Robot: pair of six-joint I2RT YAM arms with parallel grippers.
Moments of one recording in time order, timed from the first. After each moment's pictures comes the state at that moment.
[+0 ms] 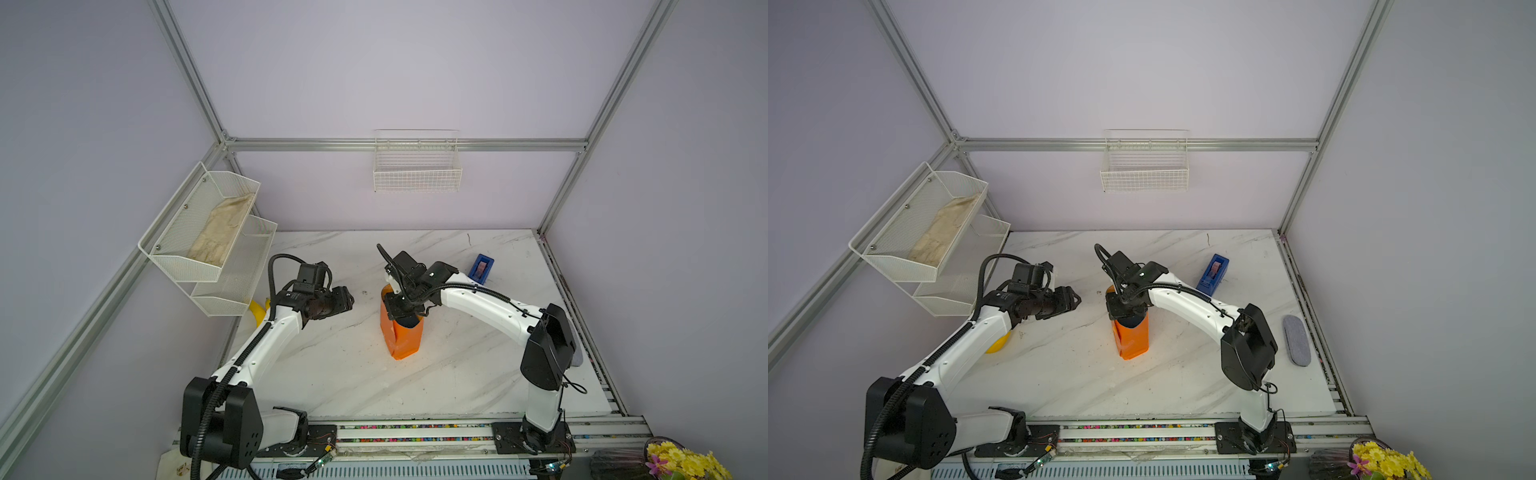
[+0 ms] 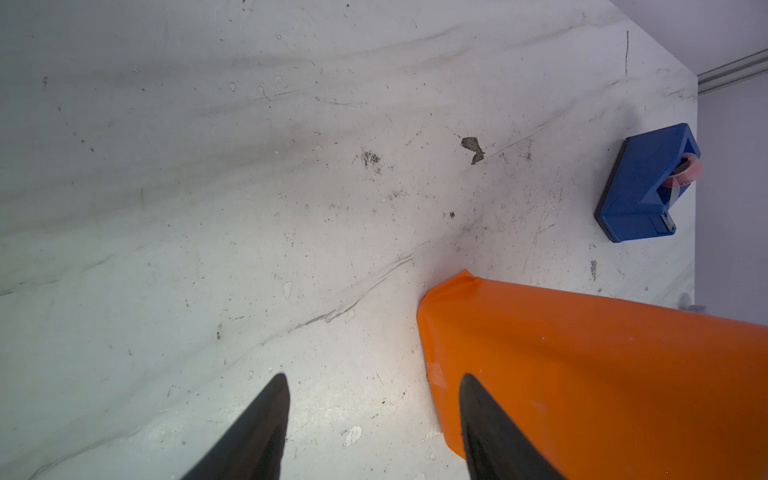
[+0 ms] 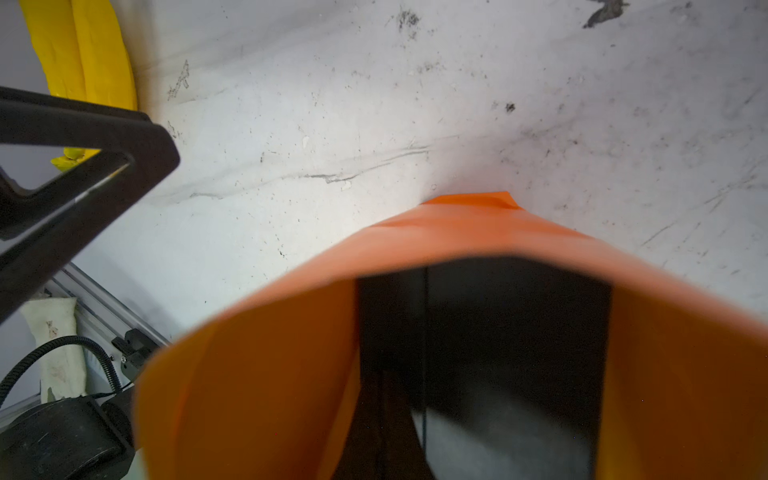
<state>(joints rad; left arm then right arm) -0.18 1.30 0.97 -0.61 0.21 -0.47 0.87 1.89 1.69 -0.90 -0.14 0.55</state>
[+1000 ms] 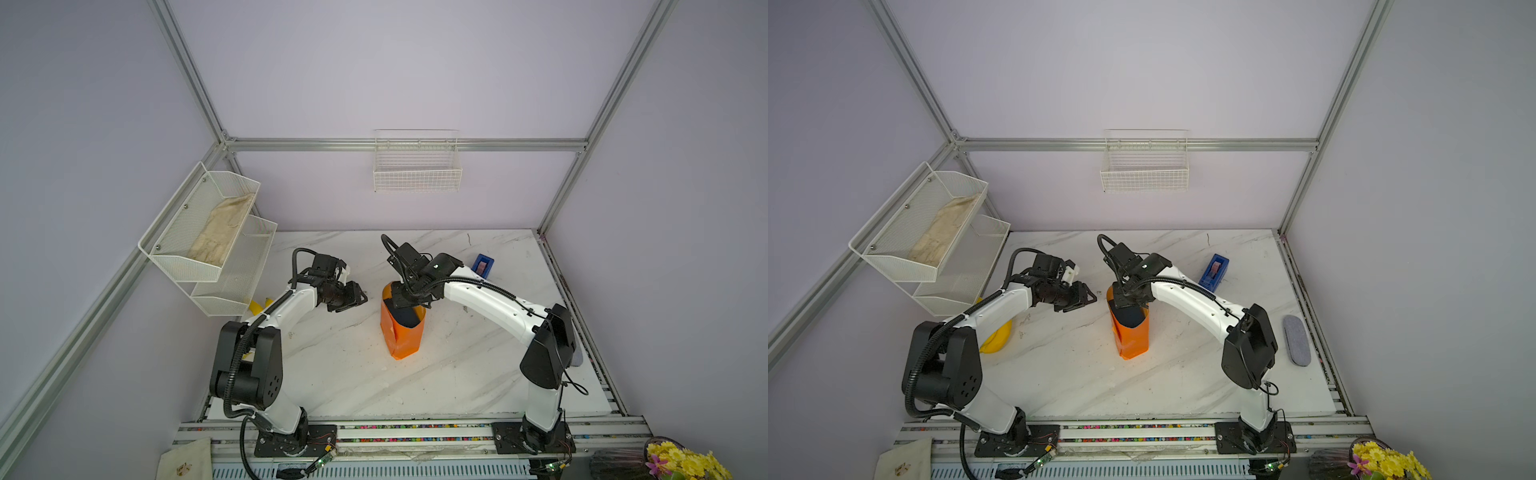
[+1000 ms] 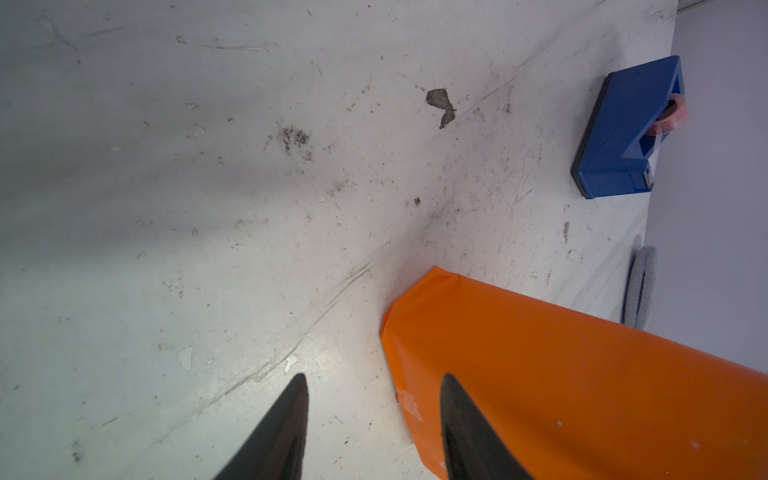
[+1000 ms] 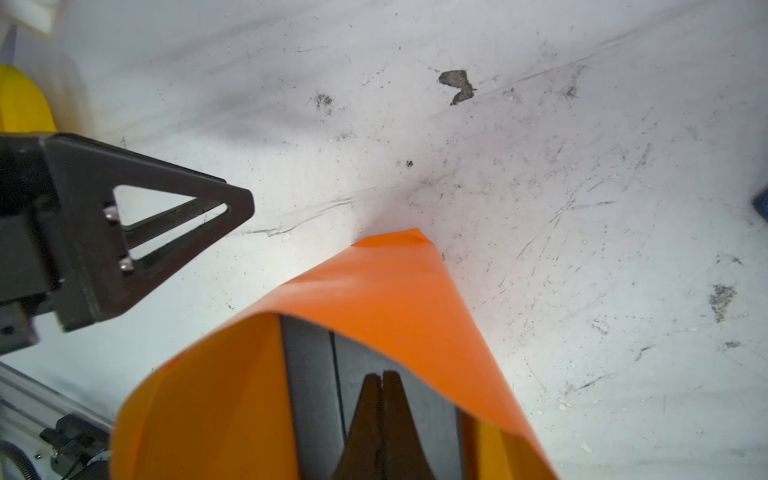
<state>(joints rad) -0.18 1.61 1.10 -0.56 0.45 -0.41 0.86 1.90 1.80 -1.01 0.06 0.60</state>
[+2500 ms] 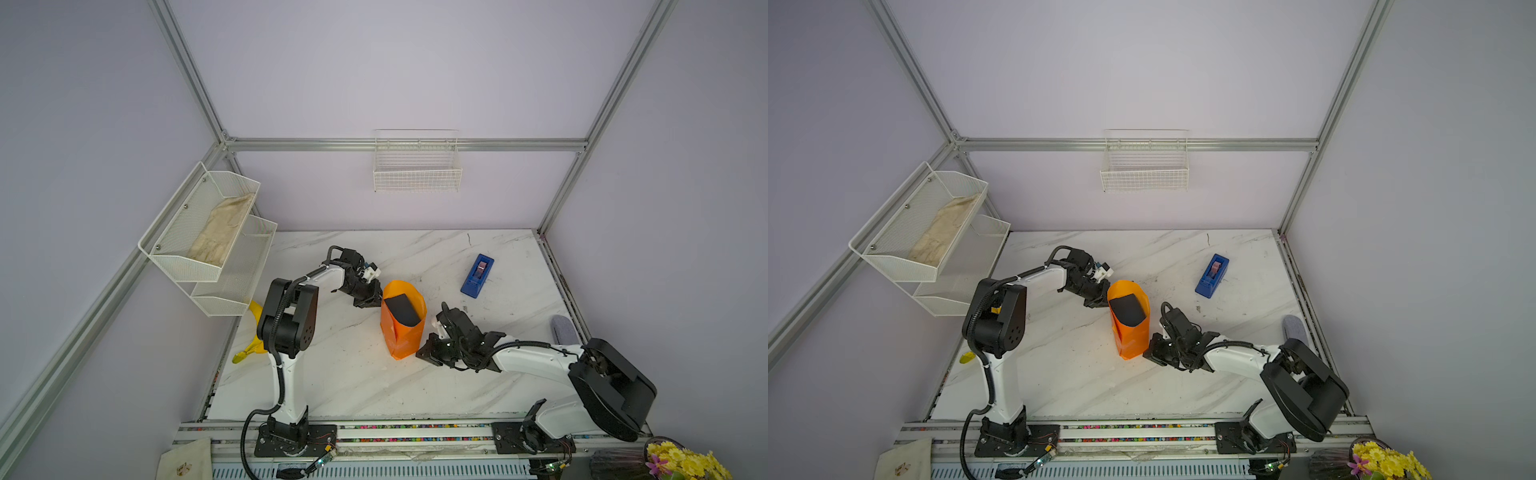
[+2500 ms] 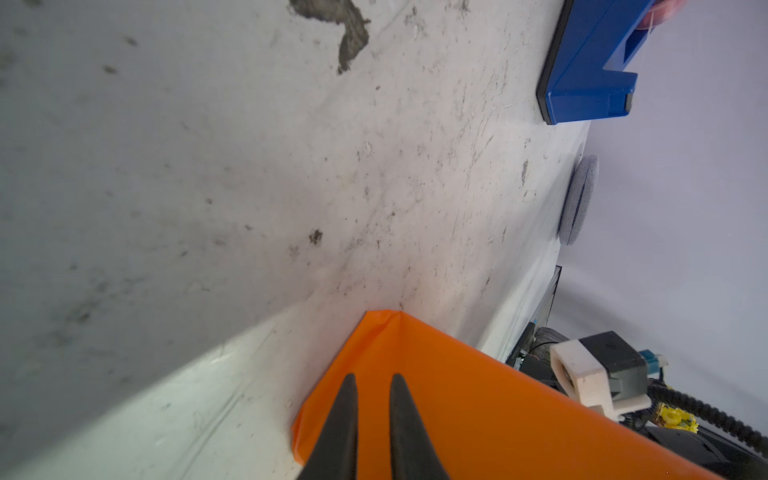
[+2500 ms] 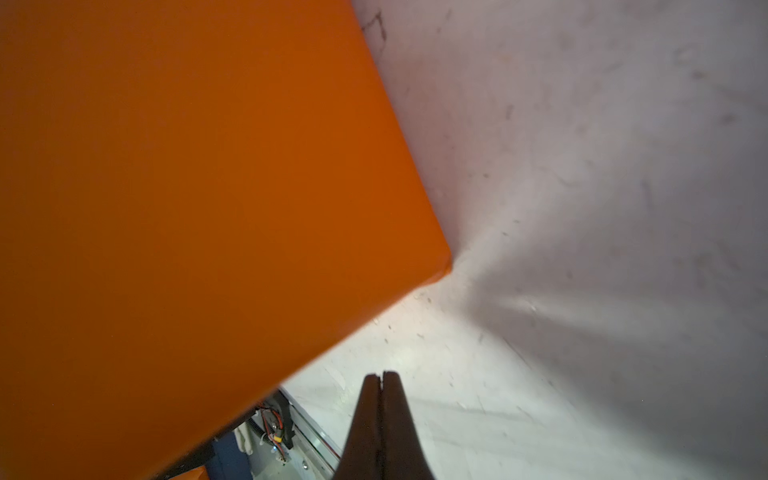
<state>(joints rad) -0.26 2.05 1.42 -0.65 0.76 -0.29 0.78 1.46 0.60 0.02 -0.39 1.10</state>
